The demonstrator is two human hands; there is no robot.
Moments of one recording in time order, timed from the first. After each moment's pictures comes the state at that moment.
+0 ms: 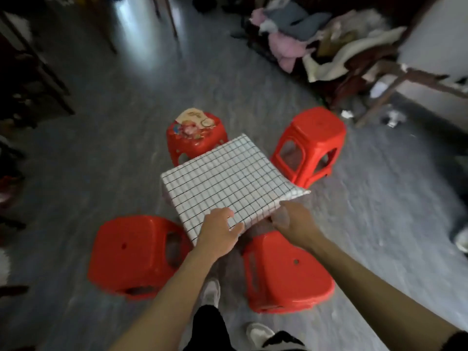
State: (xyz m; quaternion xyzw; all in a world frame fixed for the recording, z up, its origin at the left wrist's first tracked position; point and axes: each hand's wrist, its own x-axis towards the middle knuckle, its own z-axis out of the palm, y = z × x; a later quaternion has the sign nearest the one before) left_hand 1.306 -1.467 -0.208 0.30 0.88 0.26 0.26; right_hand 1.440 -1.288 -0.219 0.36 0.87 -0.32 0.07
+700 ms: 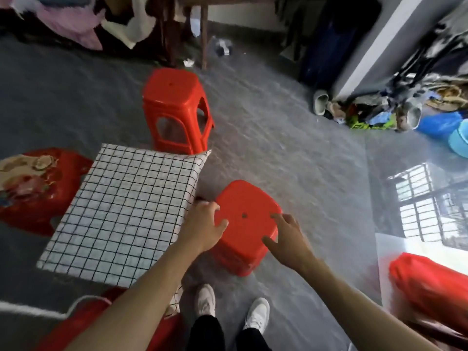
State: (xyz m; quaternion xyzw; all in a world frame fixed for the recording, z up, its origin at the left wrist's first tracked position) left_hand 1.337 -1.357 -0.285 0.66 0.68 0.06 0.31; right_hand 1.564 -1.384 -0.296 0.69 0.64 -0.34 0.01
